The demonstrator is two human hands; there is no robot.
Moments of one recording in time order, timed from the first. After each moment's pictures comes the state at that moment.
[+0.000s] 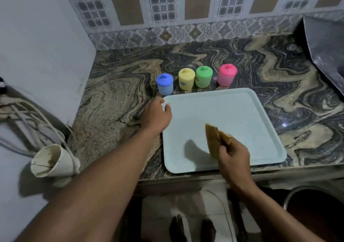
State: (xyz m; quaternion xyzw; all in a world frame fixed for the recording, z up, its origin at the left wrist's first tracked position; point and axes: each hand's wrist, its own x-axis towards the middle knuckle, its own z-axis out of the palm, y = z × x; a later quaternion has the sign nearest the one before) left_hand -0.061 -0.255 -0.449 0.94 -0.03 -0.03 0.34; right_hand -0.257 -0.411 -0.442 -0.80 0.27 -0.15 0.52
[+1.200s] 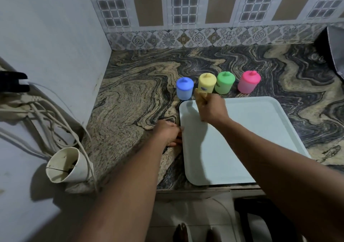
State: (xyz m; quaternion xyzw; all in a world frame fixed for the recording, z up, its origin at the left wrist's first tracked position) left_hand -0.052 -0.218 -0.480 0.79 0.15 -0.32 0.51; right_hand -0.056 -0.386 -0.442 -0.90 0.22 -0.03 0.38
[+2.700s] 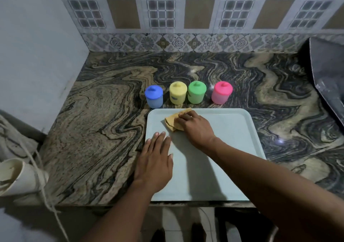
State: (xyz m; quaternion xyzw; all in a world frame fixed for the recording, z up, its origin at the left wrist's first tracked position) left_hand -0.138 -0.280 -0.508 0.97 -0.23 -0.02 0.04; right_hand -0.072 -0.473 -0.475 -0.99 -0.14 0.01 0.05
